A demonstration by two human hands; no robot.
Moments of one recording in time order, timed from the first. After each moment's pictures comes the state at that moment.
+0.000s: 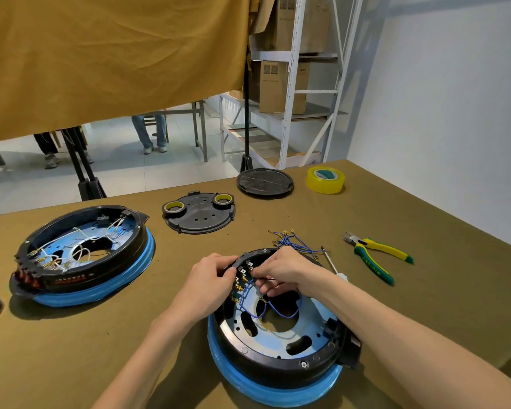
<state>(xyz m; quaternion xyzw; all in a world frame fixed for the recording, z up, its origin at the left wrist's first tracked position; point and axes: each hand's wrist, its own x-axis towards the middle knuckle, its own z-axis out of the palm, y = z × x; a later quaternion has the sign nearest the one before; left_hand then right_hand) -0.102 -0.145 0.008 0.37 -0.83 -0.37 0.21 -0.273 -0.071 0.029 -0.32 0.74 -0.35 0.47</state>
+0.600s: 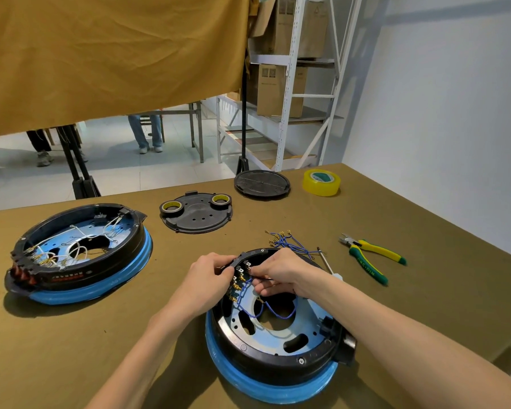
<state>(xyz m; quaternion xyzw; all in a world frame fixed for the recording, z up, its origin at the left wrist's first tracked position) -0.103 -0.147 0.009 0.38 -0.81 -0.39 0.21 -0.269 -0.071 0.028 -0.27 0.74 -0.38 0.49</state>
